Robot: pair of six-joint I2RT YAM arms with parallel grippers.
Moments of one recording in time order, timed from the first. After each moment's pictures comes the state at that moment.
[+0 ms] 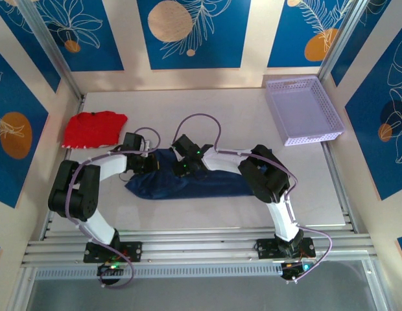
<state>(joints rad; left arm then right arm) -0.21 1.65 0.82 -0.26 0.29 -0.34 0.85 2.07 1.39 -0.34 -0.10 0.34</state>
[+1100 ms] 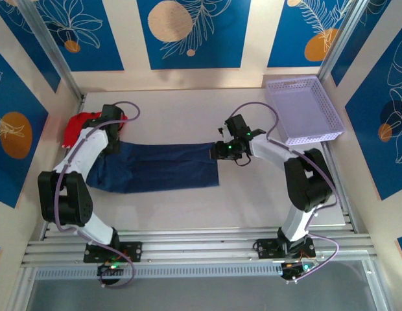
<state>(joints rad) -0.07 1.59 1.29 -0.97 -0.53 -0.02 0.47 1.78 1.18 -0.49 -0.31 0.37</state>
